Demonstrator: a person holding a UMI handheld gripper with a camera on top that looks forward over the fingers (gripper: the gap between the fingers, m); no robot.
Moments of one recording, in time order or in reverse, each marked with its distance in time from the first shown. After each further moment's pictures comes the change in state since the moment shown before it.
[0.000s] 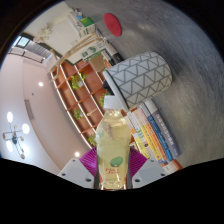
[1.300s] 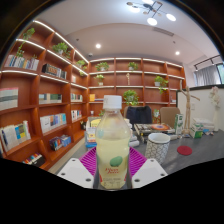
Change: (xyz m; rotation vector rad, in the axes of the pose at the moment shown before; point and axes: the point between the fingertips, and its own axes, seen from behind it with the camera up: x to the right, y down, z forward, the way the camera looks) arm 0.082 -0.001 -0.092 -0.163 0.224 -2.076
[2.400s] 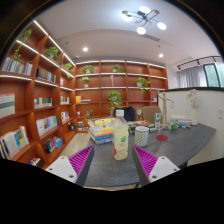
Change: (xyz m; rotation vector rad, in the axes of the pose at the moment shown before) arm -0.067 -0.025 -0.186 -0.016 0.204 0.049
